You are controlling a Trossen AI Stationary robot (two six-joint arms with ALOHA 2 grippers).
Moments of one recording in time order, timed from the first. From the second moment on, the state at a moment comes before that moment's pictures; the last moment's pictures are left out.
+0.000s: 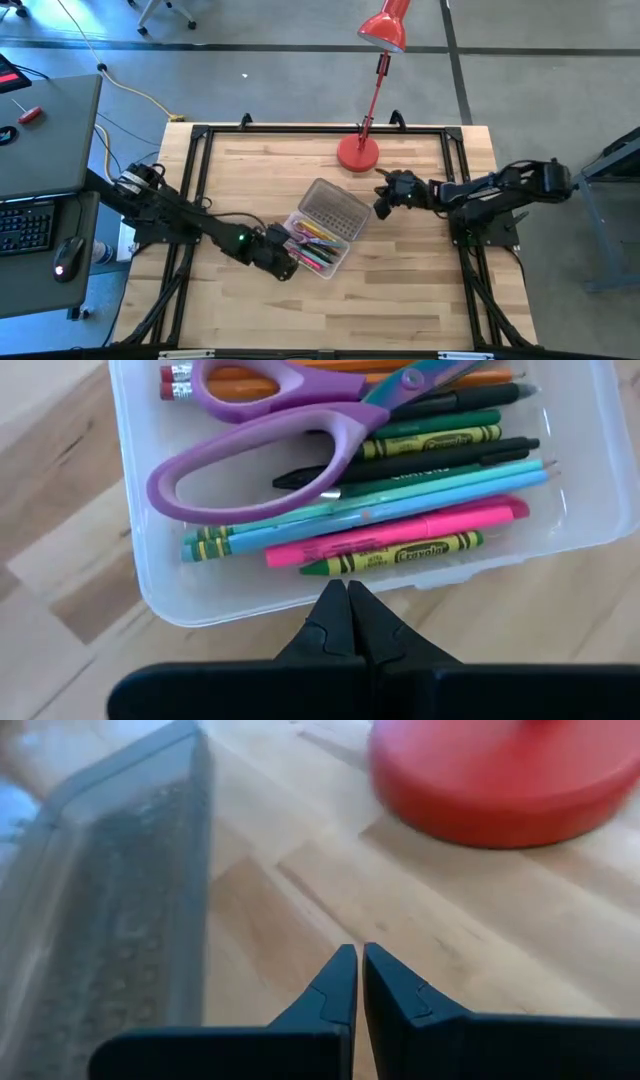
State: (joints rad) left arm -0.44 1.60 0.93 -0.47 -0.36 -1.23; right arm -0.21 1.31 0.28 0.38 0.25 0.49
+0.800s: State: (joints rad) left arm -0.35 1.60 0.93 -0.45 -0.24 -1.18; right arm -0.19 1.52 0.50 0.43 0.01 0.33
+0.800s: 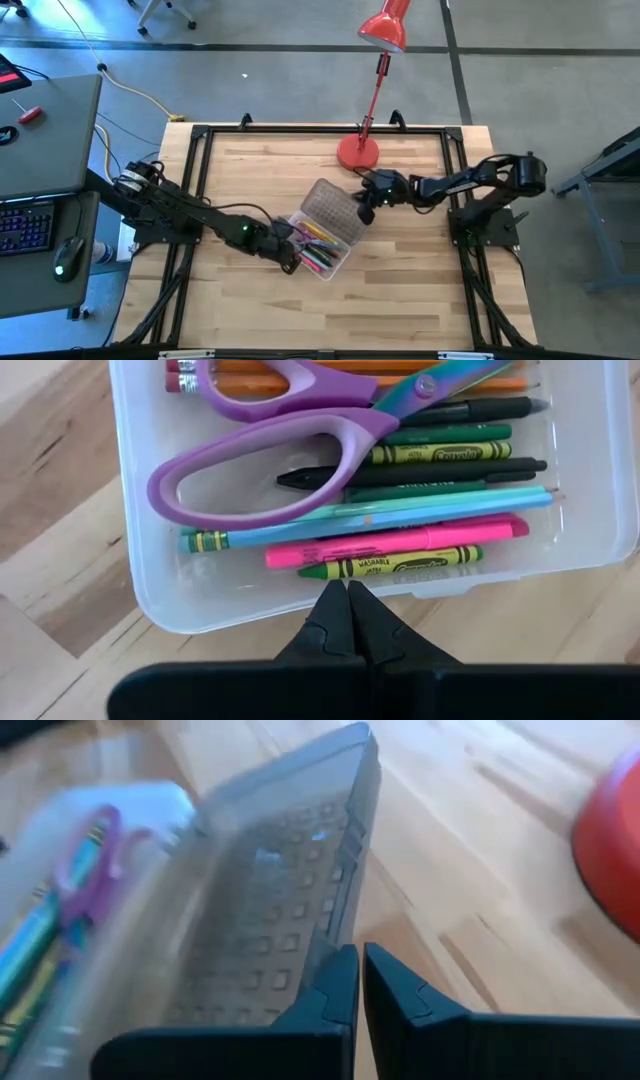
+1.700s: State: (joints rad) left arm -0.34 1.61 0.93 -0.47 -0.37 -1.17; right arm 0.11 1.50 0.77 0.36 0.04 0.23
